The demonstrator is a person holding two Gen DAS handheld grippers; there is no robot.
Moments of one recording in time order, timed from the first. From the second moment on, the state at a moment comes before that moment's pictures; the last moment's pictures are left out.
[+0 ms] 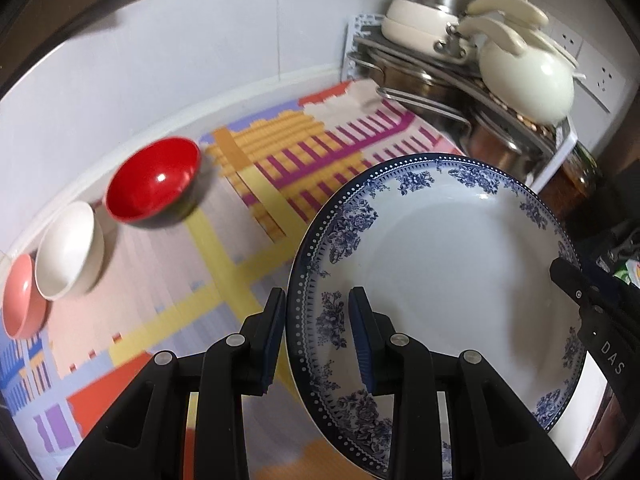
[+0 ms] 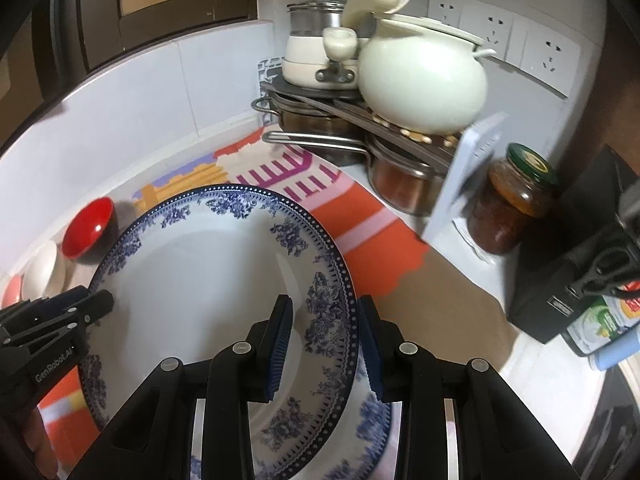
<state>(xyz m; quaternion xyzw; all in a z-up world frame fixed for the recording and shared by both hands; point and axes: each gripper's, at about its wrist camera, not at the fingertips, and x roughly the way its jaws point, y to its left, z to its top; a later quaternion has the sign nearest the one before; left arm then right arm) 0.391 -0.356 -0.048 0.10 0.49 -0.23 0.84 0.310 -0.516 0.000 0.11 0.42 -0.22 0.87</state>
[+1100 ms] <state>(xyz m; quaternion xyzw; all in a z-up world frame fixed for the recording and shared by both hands) 0.347 -0.383 -0.109 0.14 0.53 -0.20 0.81 0.274 -0.544 -0.080 0.13 0.49 -0.20 0.84</state>
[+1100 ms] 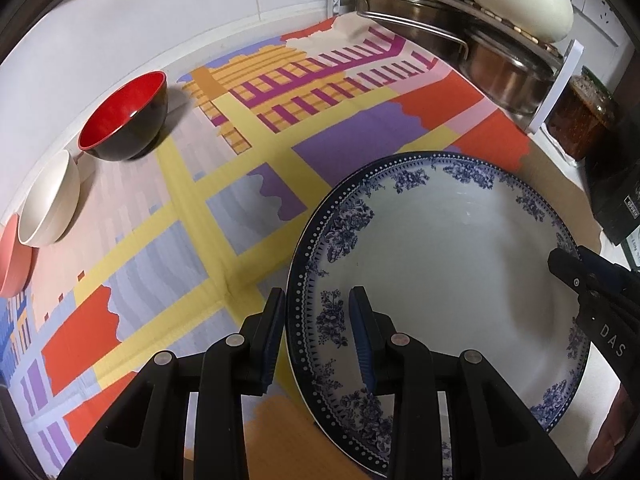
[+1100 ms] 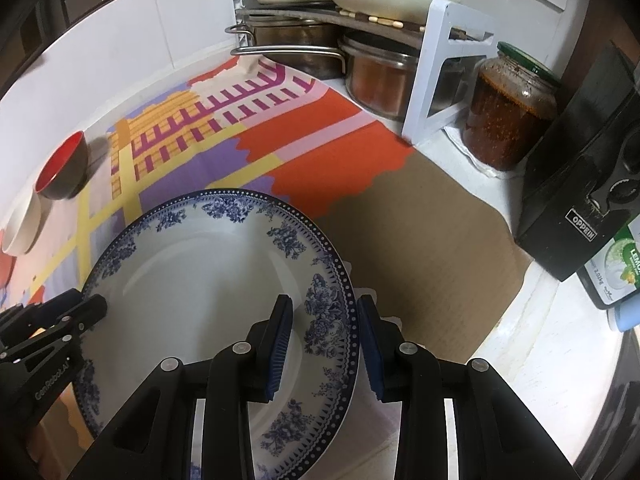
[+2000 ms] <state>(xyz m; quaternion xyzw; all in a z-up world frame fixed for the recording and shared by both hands) 0.340 -0.376 -0.088 0.14 0.48 -0.20 0.84 0.271 -0.546 -0.081 0.13 0.49 -0.20 0.84</state>
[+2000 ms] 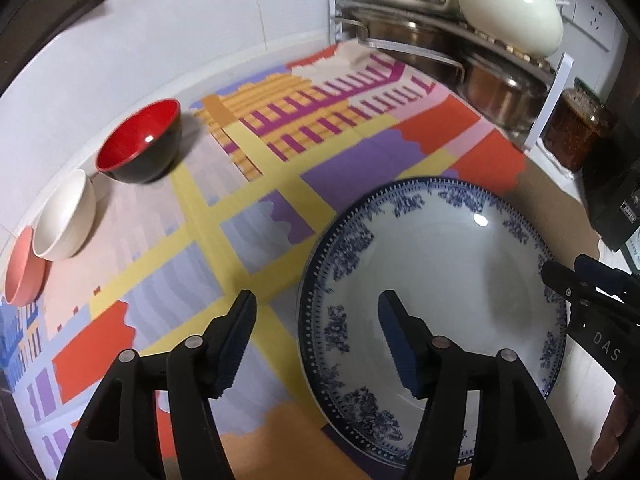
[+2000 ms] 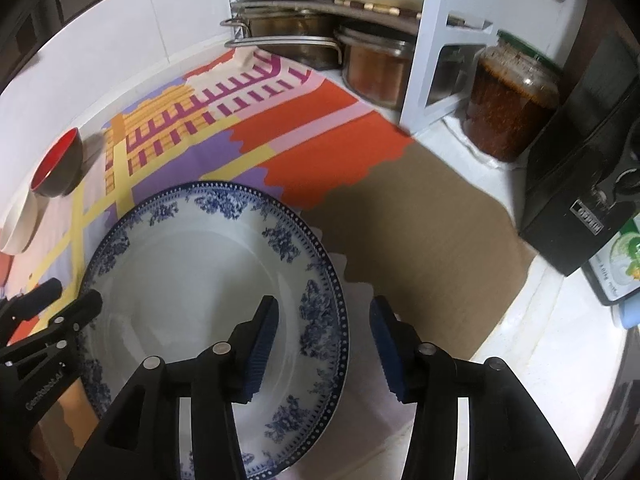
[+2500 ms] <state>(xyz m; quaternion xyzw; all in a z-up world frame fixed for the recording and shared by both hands) 0.325 -0.292 -0.038 0.11 0.40 -0.14 0.90 0.273 -0.477 -0.033 0.10 0.43 -0.14 0.89</state>
